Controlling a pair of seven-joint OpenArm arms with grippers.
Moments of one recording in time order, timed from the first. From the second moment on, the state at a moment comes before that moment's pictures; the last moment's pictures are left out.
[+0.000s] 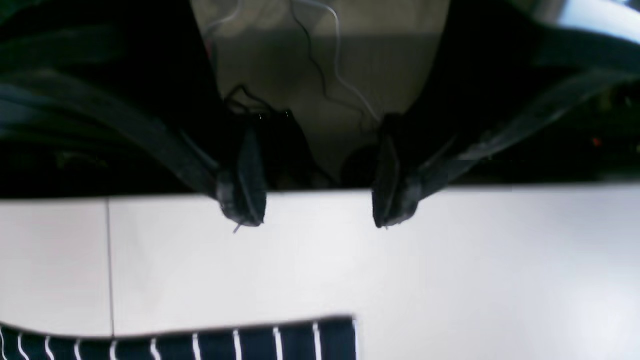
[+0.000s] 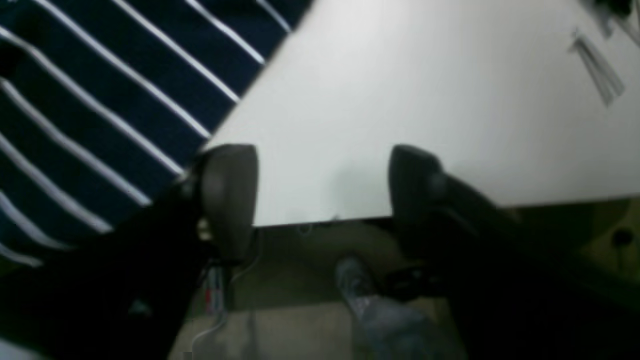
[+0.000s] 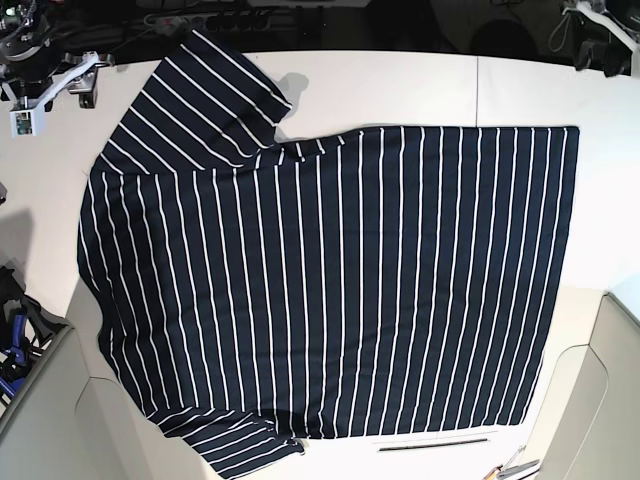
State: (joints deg) left arm 59.2 -24.0 -38.7 105.7 -36.2 -24.0 19.6; right arm -44.1 23.8 21.0 115.5 24.2 3.3 -46.3
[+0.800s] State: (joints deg) left arm 37.0 -30.8 -38.7 90.2 -44.1 -22.8 35.3; right arm -36.7 13.1 19.3 103.4 40.4 17.8 -48.2
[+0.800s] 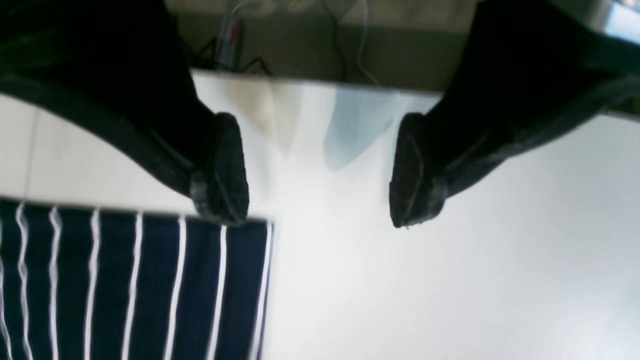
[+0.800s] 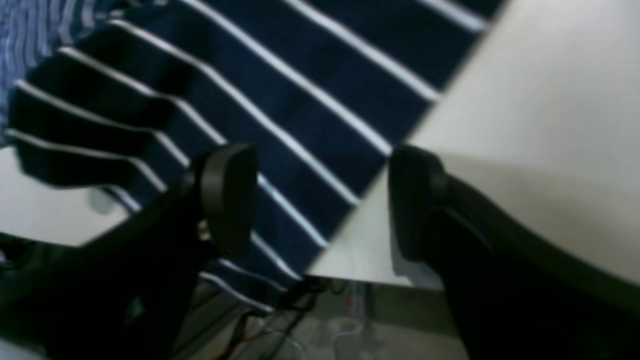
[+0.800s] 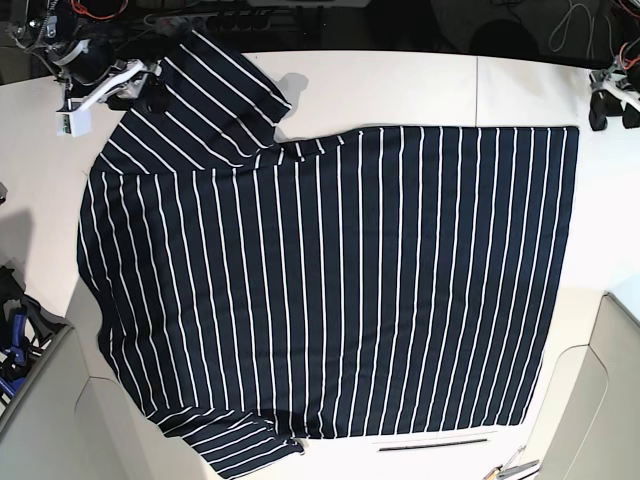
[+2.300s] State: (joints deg) left arm 26.8 -33.1 -25.7 76.5 -54.9 -36.9 44.7; right arm -36.7 10.7 17.0 103.5 45.7 24.7 -50.4
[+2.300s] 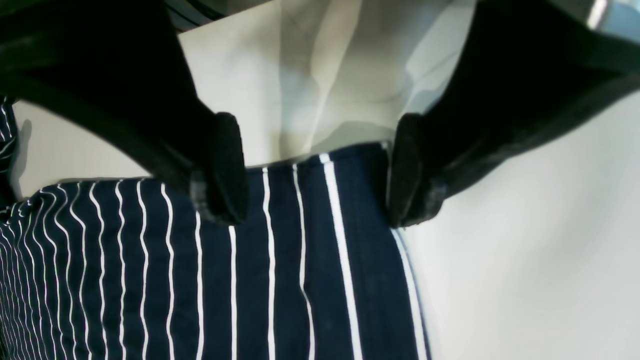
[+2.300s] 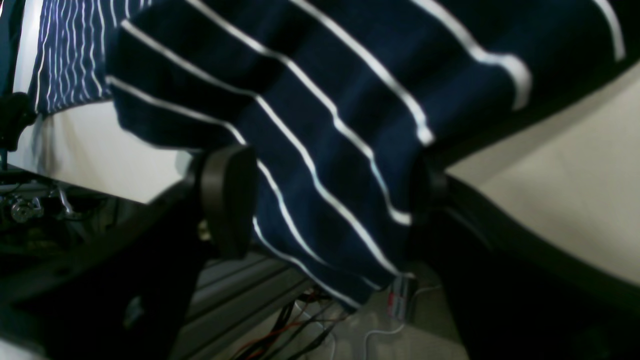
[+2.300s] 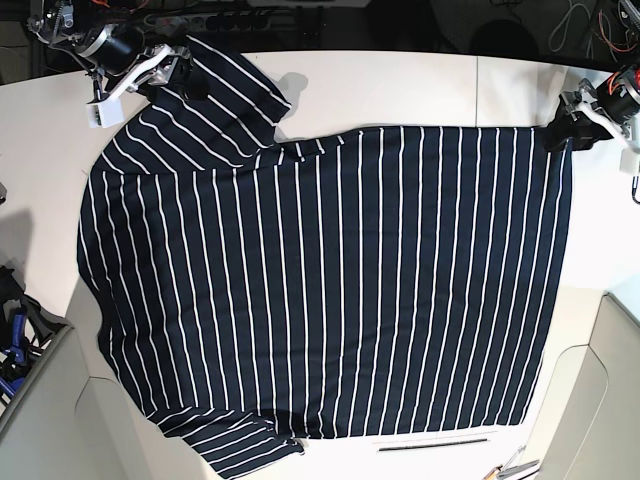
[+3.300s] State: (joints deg) left arm 22.5 -32.3 -33.1 85.4 -48.9 -36.1 35.6; right arm -30.2 6.9 29.7 119.7 49.1 29.2 -54.9
